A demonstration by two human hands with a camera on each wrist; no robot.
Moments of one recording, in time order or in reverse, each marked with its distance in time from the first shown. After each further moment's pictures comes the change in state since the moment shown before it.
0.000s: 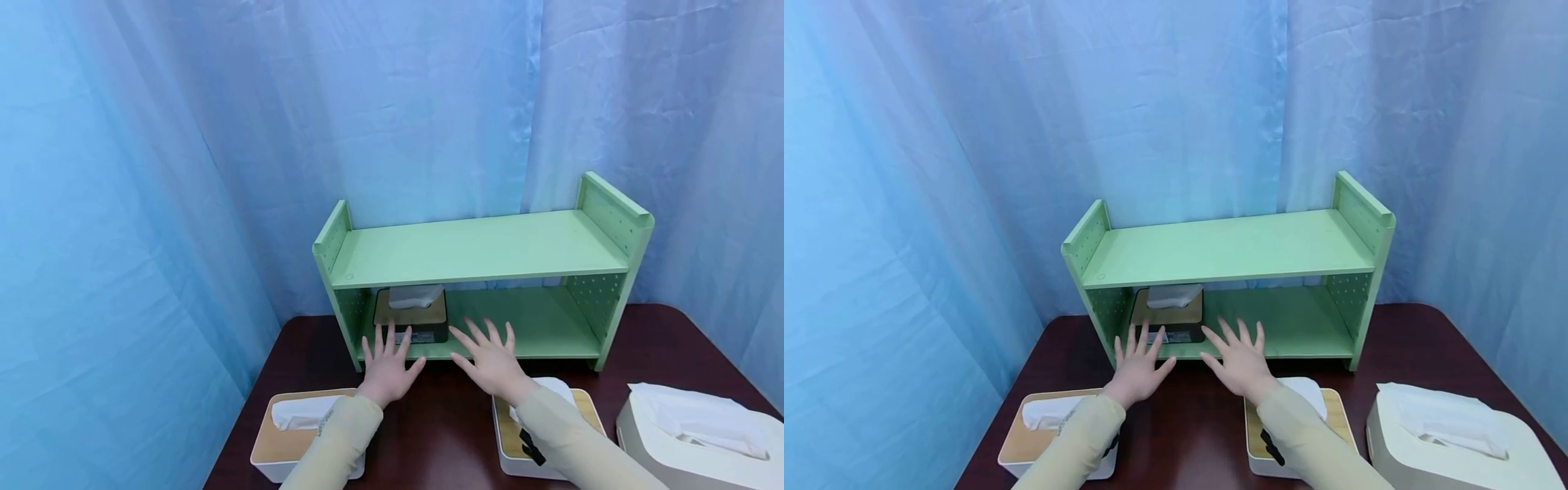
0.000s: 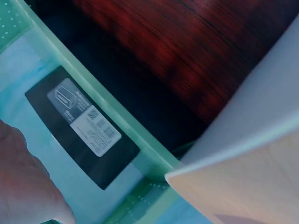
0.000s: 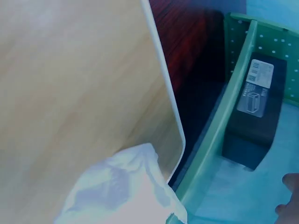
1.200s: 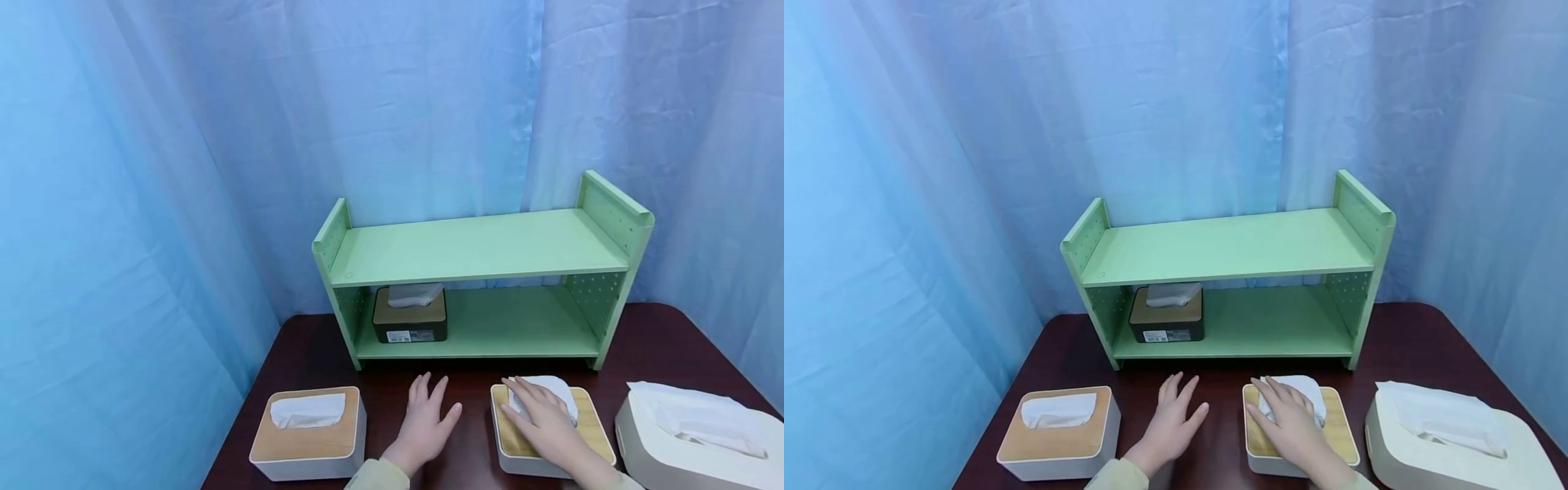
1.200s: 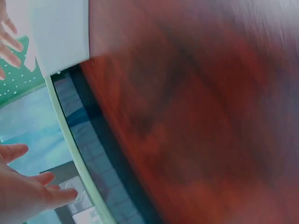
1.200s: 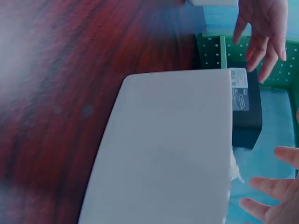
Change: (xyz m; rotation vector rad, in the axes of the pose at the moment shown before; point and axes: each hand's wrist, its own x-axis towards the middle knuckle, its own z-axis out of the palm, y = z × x) left_hand -0.054 0.047 0.063 -0.420 0.046 0.049; right_hand -0.105 0.015 -0.005 0.187 0.127 0.135
